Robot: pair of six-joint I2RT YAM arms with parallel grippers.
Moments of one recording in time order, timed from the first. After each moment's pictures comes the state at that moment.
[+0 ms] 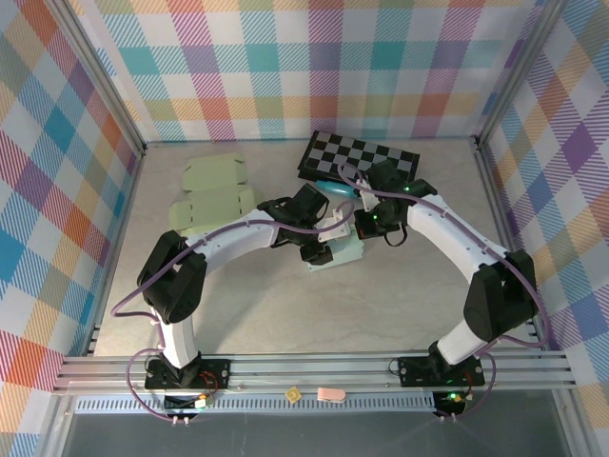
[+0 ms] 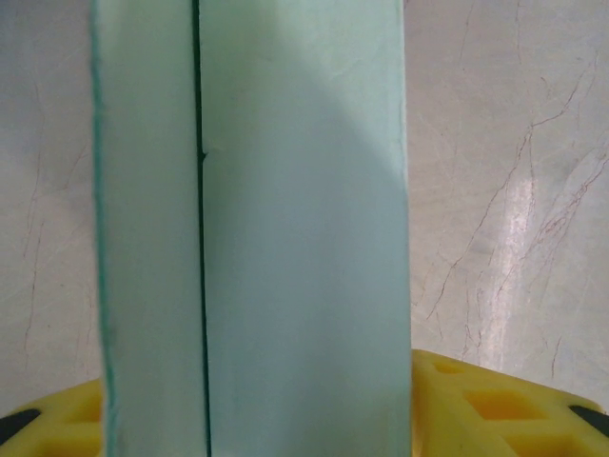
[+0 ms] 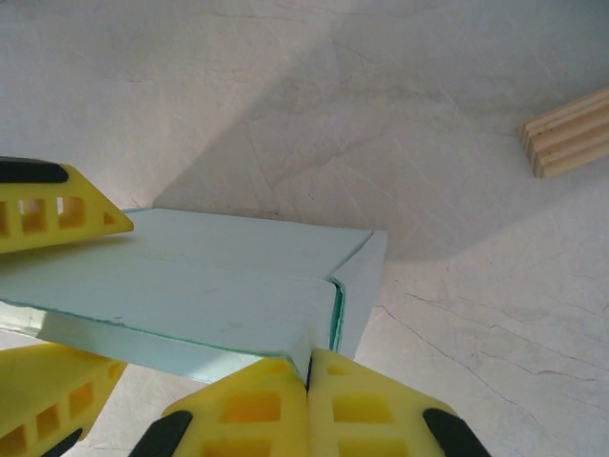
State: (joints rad) left arm -0.75 1.83 1.39 -0.61 0.22 0.54; right arm 0.47 1.57 1.32 -0.92 -0.16 0.18
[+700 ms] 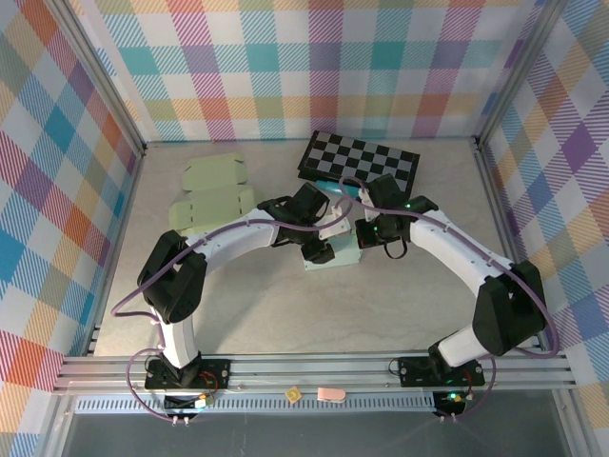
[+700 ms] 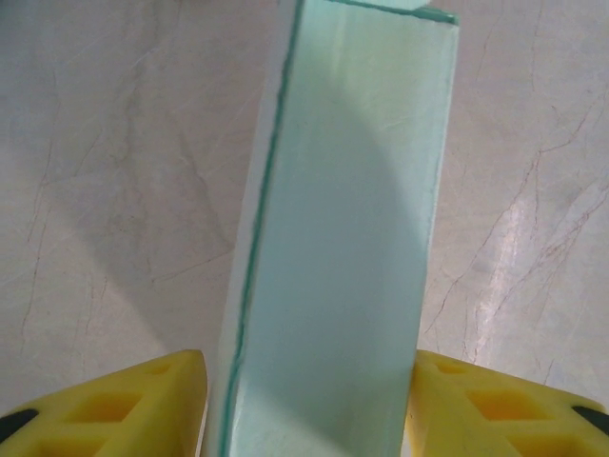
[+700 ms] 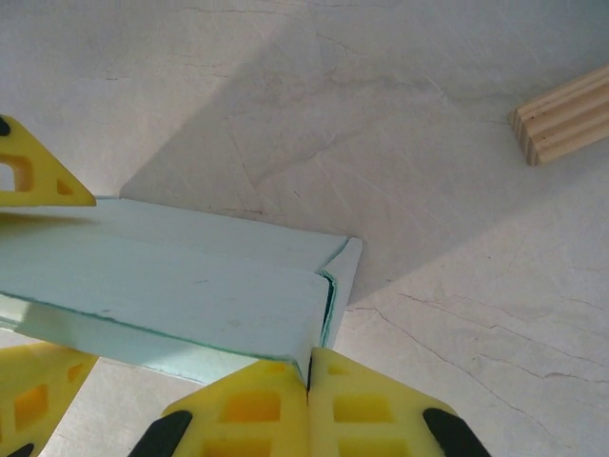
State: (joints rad) left arm -0.75 1.83 1.39 -0.60 0.22 0.44; right arm 0.50 1.48 1.14 -0.77 -0.10 0.22
